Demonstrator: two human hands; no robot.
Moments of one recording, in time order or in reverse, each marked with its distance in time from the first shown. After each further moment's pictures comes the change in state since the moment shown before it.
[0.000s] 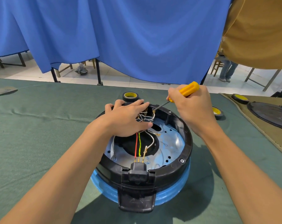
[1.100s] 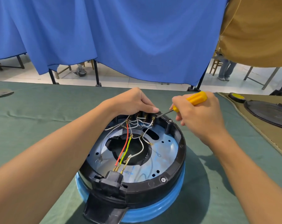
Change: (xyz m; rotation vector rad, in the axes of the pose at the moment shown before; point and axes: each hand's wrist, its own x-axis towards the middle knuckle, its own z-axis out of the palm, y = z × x) left_hand 0.056 0.005 -0.015 -0.578 -0.028 0.228; right_hand -0.021 -0.008 -0.030 -0.073 -0.024 0.049
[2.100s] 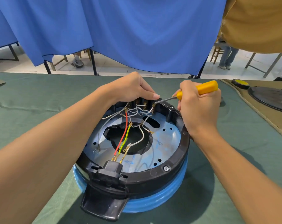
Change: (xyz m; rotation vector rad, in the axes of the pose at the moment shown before) left_hand -0.002 0.004 0.001 0.012 0.010 -0.041; right_hand -0.014 0.008 0.030 0.252 0.338 0.108
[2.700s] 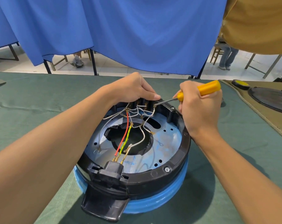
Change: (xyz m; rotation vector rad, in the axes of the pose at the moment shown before) left_hand 0.001 -0.001 0.001 0.001 -0.006 0.007; right_hand -0.002 -0.005 0.001 0.045 -0.034 -0.015
